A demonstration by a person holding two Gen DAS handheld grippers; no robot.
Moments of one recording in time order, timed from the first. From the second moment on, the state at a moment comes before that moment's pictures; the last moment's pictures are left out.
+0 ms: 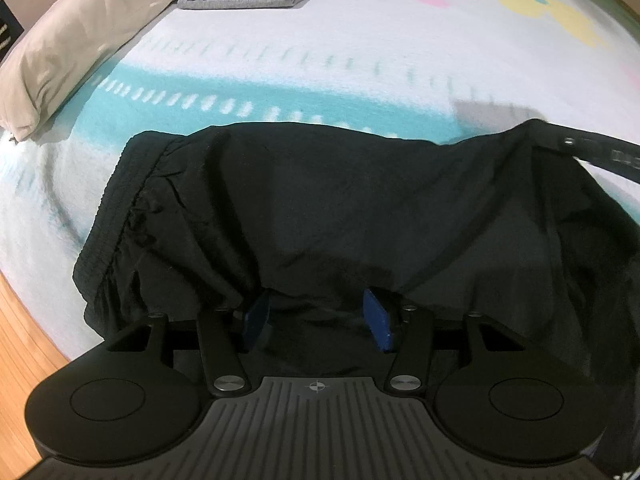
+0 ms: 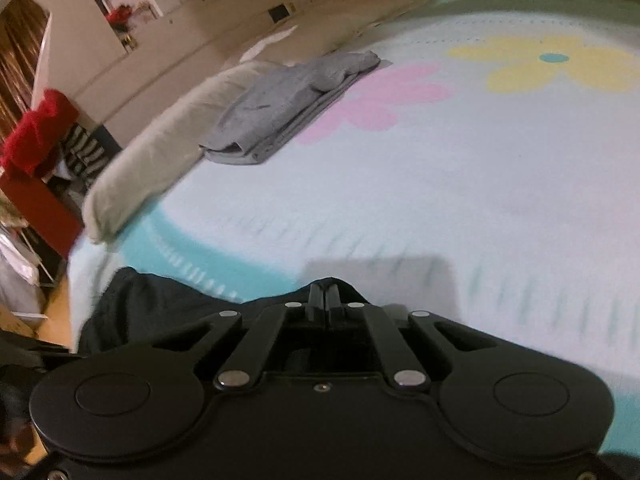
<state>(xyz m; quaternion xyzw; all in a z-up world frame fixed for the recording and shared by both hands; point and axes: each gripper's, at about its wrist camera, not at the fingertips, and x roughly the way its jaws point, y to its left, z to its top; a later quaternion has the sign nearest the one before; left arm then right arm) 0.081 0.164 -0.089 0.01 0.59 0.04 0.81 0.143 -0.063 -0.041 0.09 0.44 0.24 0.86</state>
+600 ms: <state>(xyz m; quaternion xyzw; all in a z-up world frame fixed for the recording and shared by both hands) 0.062 0.141 -0.044 0.01 0.50 0.03 0.87 0.103 -0.087 -0.012 0.03 0.39 0.19 0.90</state>
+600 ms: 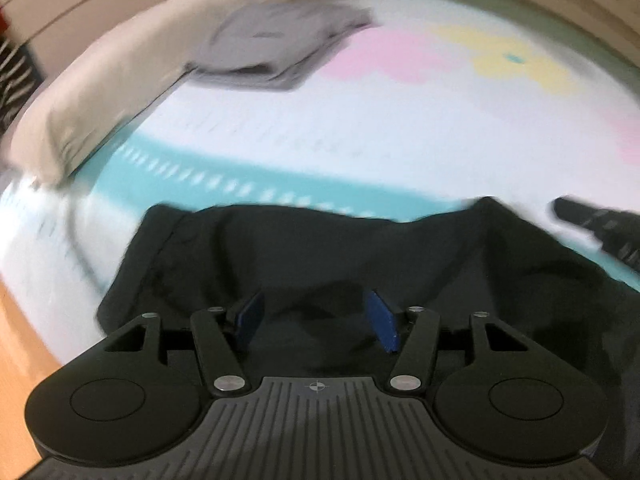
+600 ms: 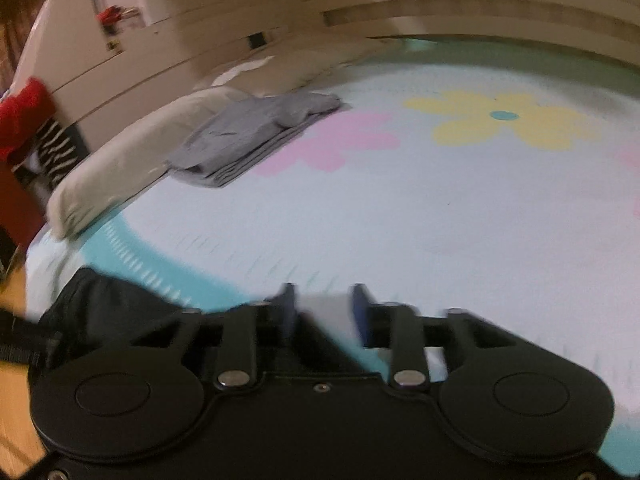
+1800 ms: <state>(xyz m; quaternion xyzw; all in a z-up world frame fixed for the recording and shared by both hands) 0.045 -0.048 -0.073 0.12 0.52 -0.10 0.84 -0.072 -0.302 0.020 0.00 0.56 -0.06 0.83</state>
